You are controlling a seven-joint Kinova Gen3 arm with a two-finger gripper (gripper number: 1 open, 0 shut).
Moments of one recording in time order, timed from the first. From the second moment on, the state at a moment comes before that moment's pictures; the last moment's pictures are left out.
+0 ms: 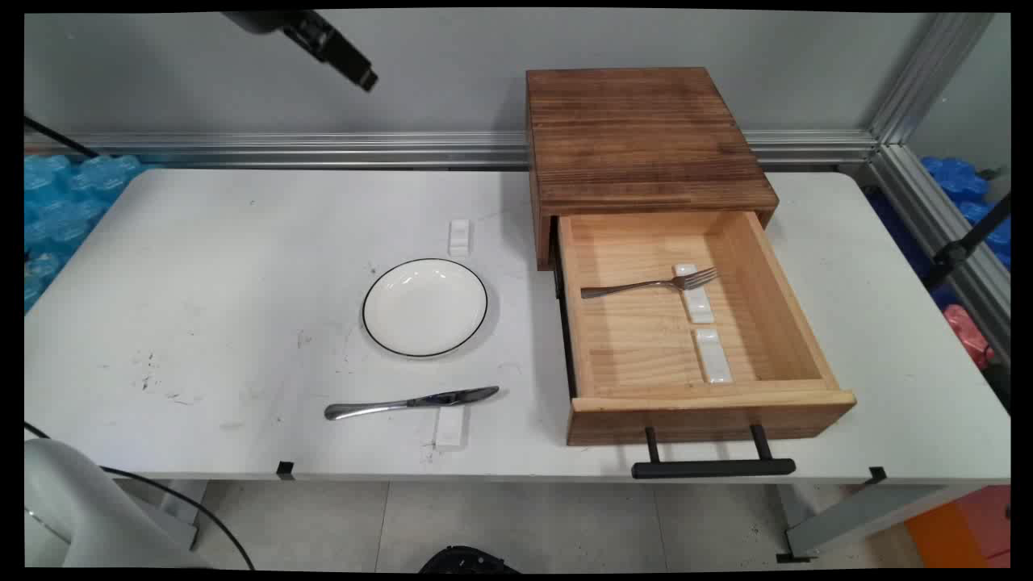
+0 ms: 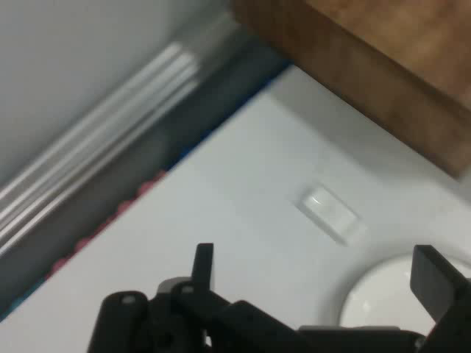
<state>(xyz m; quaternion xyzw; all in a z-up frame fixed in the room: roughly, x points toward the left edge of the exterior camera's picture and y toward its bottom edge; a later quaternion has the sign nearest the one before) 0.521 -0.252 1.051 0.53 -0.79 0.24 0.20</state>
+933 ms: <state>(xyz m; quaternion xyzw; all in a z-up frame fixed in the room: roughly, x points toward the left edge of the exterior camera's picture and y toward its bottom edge) 0.489 -0.184 0.969 0.35 -0.91 0.10 0.17</state>
